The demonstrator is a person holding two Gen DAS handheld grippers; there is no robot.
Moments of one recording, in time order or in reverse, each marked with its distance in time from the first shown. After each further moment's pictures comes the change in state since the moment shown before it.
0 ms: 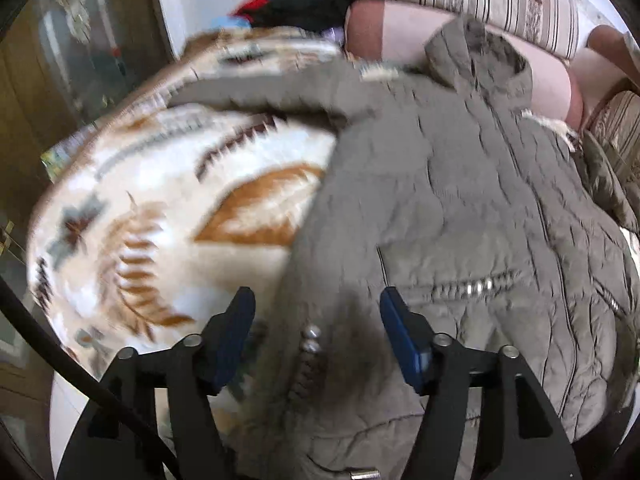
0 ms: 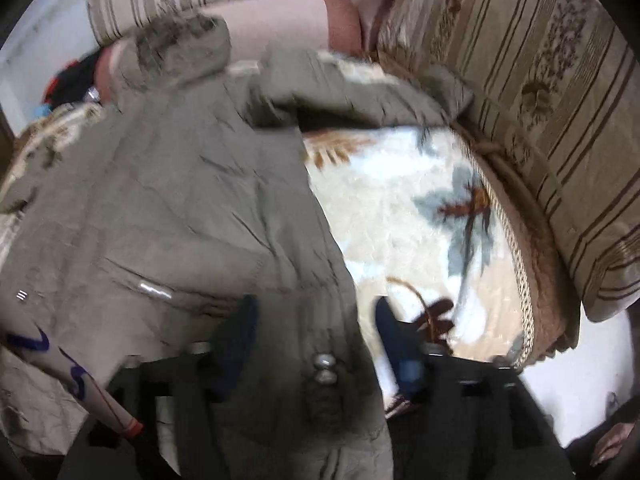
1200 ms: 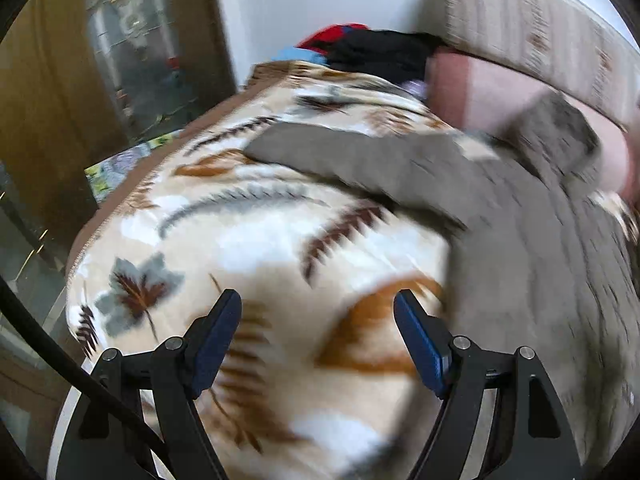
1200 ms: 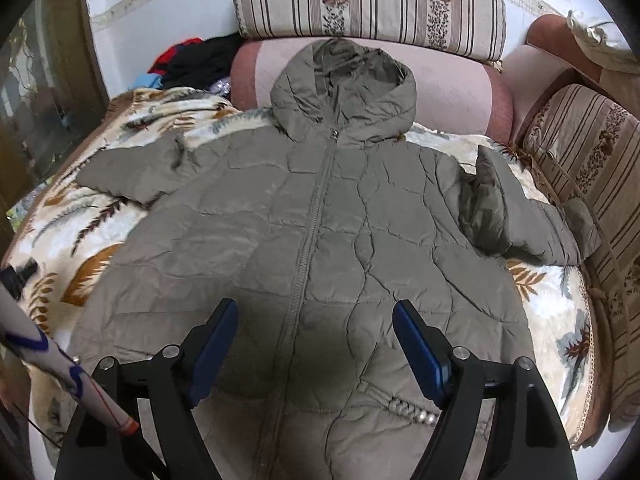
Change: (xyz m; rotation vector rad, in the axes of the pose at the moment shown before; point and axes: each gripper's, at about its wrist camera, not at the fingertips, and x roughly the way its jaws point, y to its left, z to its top) left arm 0.027 0.108 0.096 -0.142 -0.078 0.133; right arm 0.011 0.207 0.067 -0.269 -0.016 0.195
